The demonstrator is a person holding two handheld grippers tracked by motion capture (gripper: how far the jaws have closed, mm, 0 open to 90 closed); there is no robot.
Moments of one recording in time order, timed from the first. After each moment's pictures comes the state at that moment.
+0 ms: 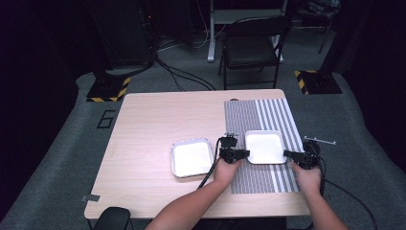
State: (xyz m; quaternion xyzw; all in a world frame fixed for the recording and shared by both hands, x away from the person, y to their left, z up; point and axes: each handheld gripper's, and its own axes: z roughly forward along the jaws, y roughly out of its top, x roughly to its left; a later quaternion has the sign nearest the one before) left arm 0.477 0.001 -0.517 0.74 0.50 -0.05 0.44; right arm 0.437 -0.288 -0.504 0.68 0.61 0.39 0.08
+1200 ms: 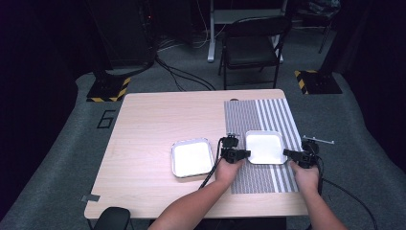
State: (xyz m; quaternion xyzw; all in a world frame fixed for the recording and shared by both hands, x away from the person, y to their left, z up) left arm 0.481 -0.004 -0.522 0.75 0.50 -0.05 0.44; right arm 0.441 -0.286 -0.508 0.69 0.60 0.39 0.10
